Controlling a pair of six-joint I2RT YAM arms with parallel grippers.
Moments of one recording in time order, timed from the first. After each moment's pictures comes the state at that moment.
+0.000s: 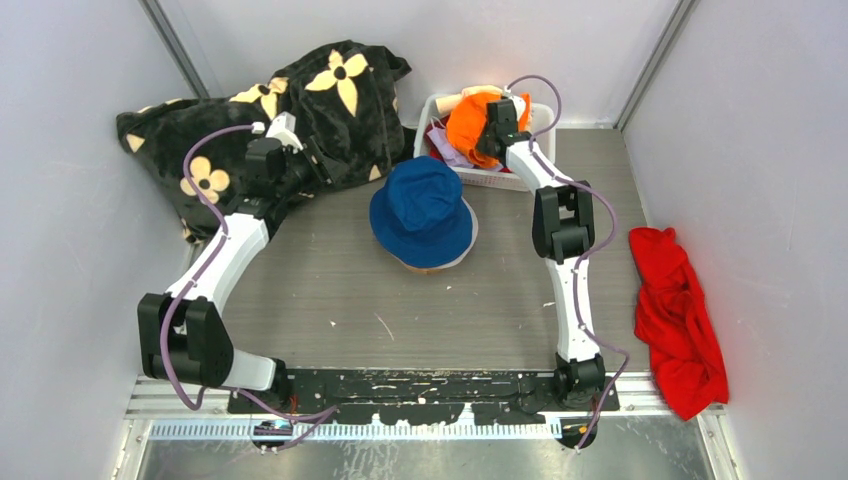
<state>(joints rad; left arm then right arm) -0.14 1.40 1.10 -0.04 0.26 -0.55 0.22 2.46 2.13 -0.32 0.16 0.50</state>
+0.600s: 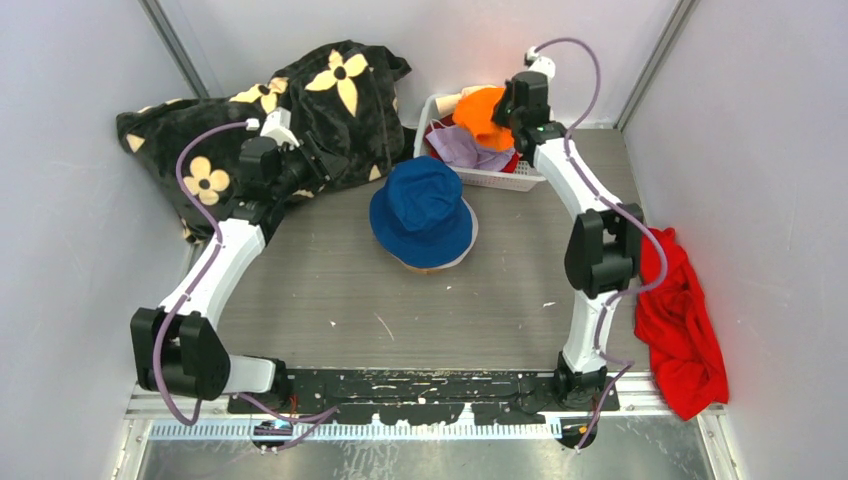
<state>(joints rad) -0.15 1.35 1.10 -0.03 0.26 -0.57 0.22 2.03 1.79 -0.15 0.16 0.42</state>
